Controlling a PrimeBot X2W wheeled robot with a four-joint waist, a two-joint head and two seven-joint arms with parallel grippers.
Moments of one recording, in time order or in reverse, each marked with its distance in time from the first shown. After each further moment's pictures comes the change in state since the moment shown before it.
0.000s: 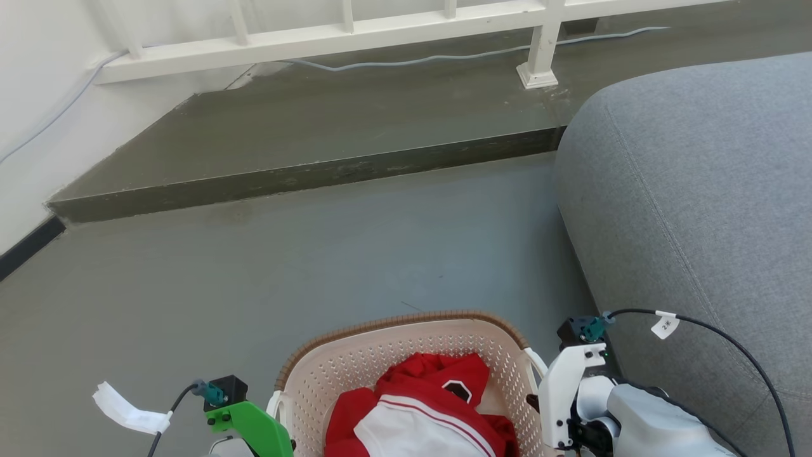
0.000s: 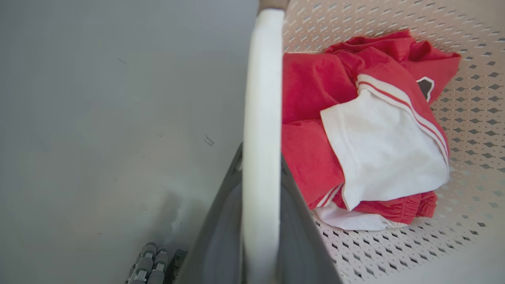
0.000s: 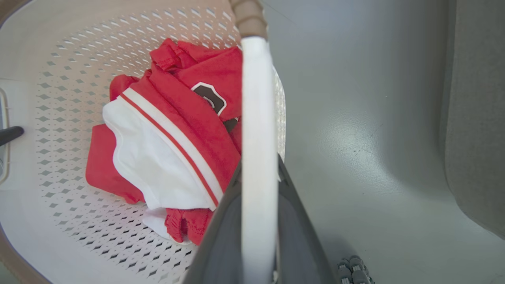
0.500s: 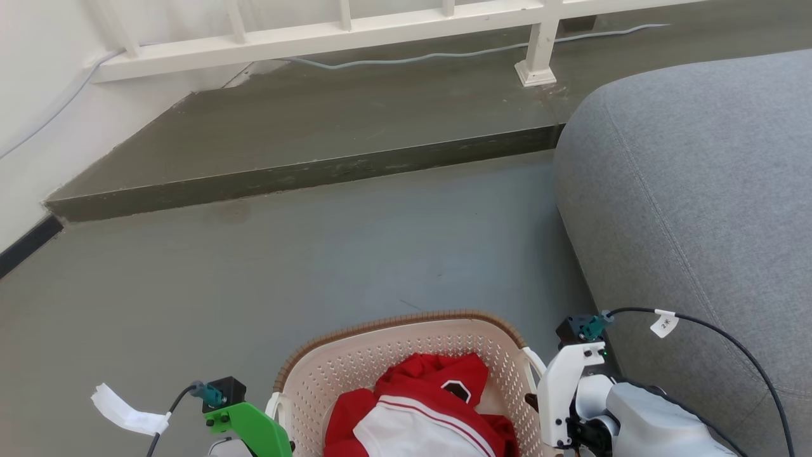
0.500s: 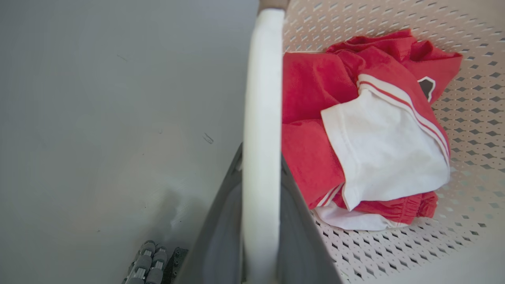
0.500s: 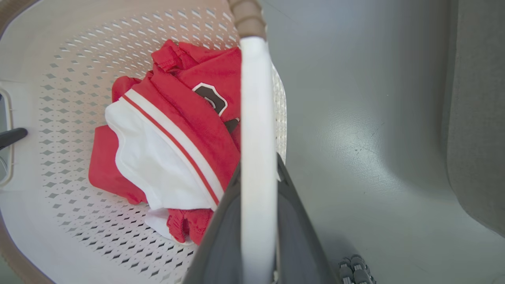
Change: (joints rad) left arm -0.001 0.001 -0.009 0.007 -0.019 0.000 0.000; right arm -0.007 0.000 0.020 0.000 0.021 0.000 0.001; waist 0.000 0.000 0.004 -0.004
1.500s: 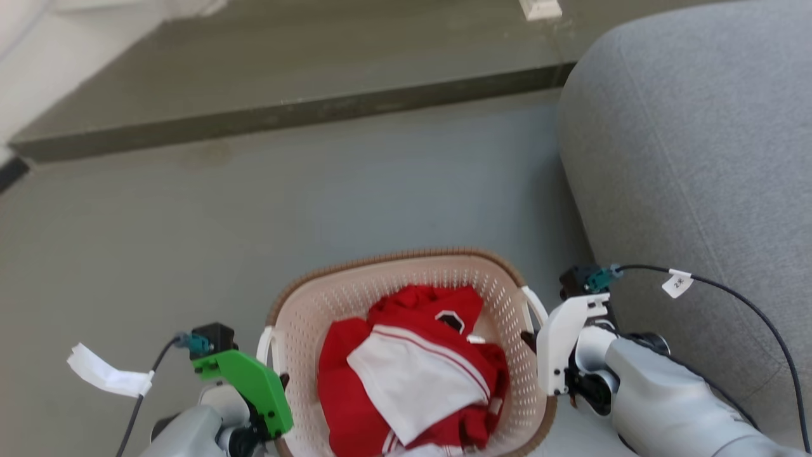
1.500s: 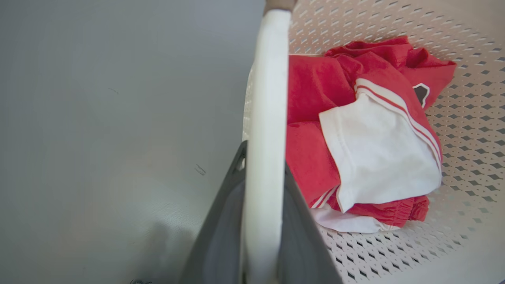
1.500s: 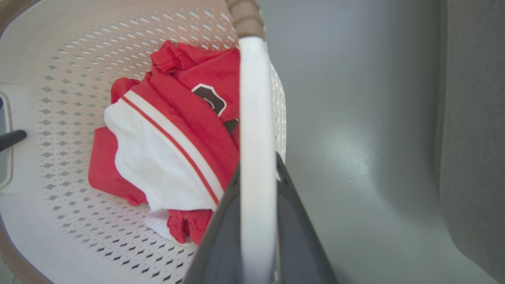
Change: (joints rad) left arm -0.092 0.015 0.009 -0.031 -0.015 0.000 -0.072; right arm -0.100 -0.014 0.023 -0.008 0.022 0.000 -0.091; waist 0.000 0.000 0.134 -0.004
